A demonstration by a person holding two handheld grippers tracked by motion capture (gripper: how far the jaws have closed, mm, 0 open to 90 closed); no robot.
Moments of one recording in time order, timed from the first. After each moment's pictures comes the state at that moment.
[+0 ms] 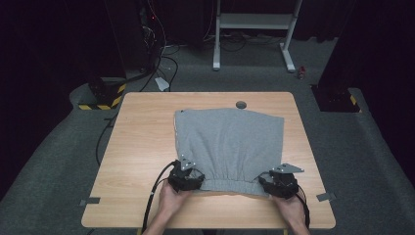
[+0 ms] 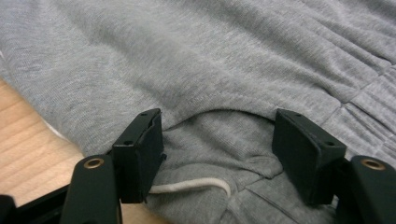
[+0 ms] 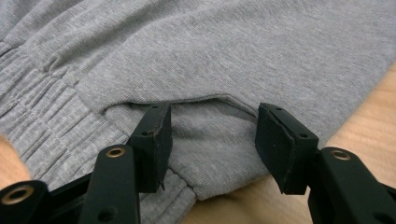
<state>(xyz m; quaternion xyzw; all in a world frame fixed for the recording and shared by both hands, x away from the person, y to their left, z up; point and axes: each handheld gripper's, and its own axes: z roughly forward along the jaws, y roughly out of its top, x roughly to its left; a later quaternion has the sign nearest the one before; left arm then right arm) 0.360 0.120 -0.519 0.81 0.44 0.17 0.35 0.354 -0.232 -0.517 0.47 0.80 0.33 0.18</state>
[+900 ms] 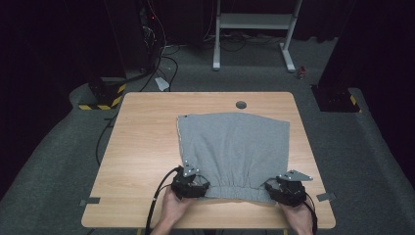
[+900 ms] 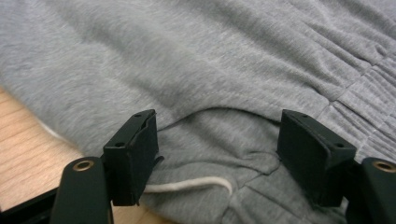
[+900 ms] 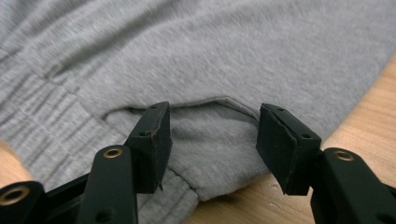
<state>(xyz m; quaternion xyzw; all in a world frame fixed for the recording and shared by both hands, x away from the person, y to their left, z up) 0.341 0.113 -0.516 0.81 0.44 0.13 0.37 0.331 -0.246 -0.512 0.47 0.80 0.33 0.19</state>
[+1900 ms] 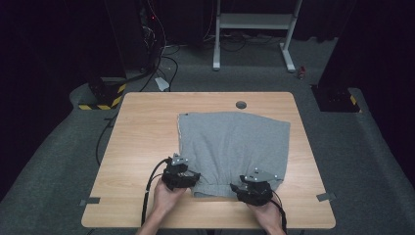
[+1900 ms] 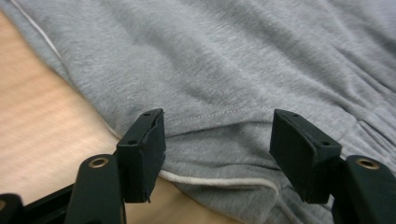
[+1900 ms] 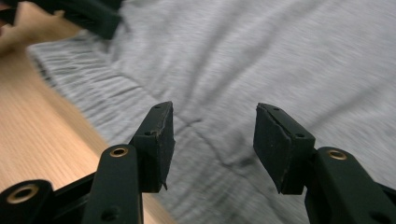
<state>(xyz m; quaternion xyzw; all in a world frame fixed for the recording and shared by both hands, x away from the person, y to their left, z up) 0.371 0.143 -0.505 0.80 0.47 0.12 0.36 0.329 -0.148 -0.505 0.37 0.83 0.40 0.14</state>
